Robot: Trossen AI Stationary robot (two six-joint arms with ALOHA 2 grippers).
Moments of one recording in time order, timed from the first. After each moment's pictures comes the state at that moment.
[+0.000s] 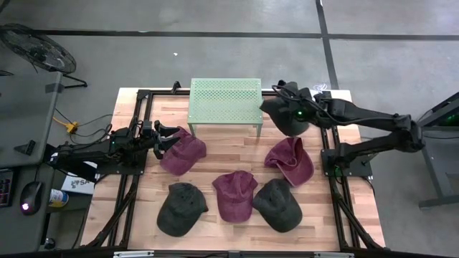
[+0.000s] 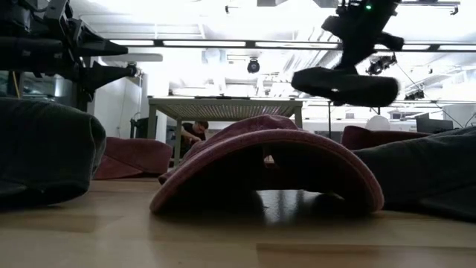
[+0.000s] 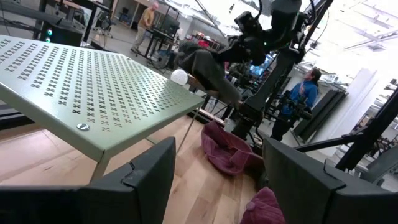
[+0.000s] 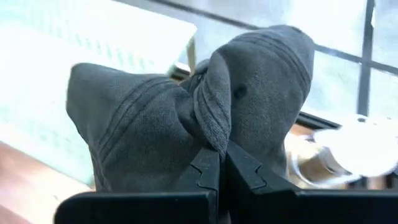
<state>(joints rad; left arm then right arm) 0.10 0.01 0.01 0.10 -0.19 -0.44 -0.26 1.14 1.09 -0.87 0.62 0.71</state>
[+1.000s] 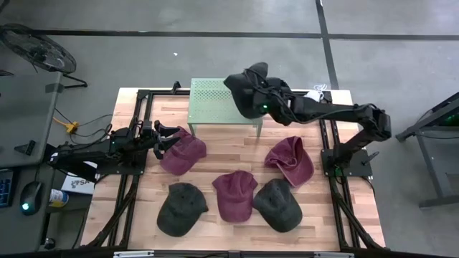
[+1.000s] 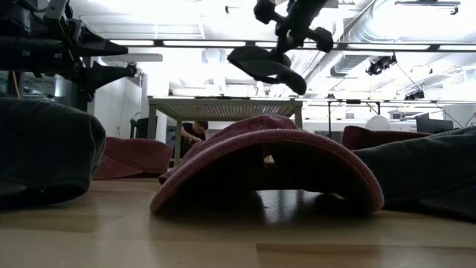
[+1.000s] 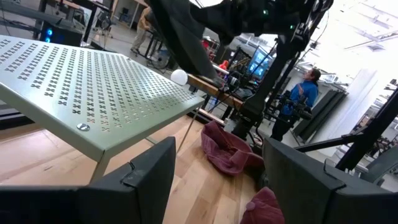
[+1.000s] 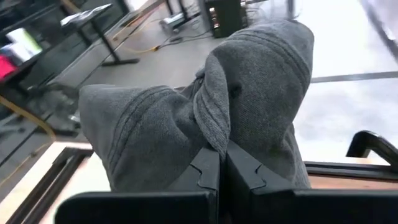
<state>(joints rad) 0.10 0.01 0.01 0.10 -0.19 -0.44 -0.21 1.56 1.40 -0.46 0.86 0.87</state>
